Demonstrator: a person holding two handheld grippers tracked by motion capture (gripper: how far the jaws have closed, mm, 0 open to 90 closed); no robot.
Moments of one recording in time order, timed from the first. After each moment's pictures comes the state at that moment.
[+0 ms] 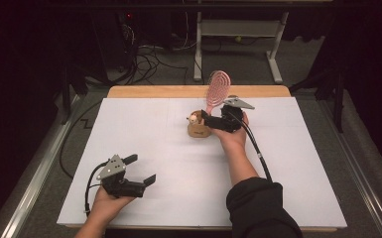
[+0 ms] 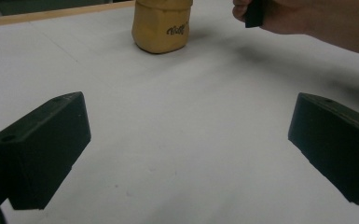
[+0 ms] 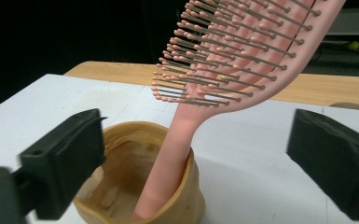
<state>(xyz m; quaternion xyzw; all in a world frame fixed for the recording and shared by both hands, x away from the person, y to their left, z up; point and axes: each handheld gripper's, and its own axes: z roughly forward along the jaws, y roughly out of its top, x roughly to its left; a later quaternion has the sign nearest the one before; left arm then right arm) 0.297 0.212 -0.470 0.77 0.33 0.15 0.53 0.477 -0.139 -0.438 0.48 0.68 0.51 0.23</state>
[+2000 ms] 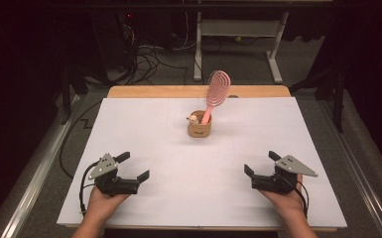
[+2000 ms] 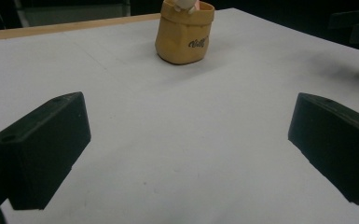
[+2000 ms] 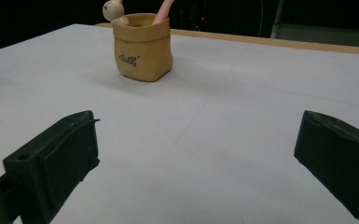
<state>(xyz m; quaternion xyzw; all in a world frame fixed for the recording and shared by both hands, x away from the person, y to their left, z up) 0.296 0.229 -0.466 0.74 0.35 0.17 0.54 0.297 -0.265 -0.462 0.43 0.70 0.50 0.27</state>
